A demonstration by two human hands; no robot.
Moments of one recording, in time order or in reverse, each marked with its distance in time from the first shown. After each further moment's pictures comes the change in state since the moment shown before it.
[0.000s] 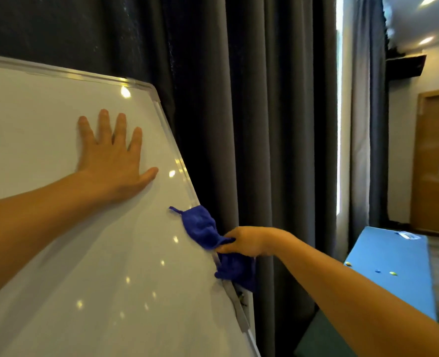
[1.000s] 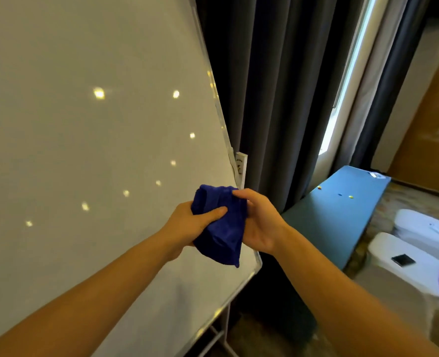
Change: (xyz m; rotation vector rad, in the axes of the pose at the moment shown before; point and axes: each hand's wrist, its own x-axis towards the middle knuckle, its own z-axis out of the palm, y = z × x) left_hand -0.366 0.081 -0.124 -1.941 -0.940 -0.468; right_hand -0.230 -0.067 0.218 1.514 0.050 0.023
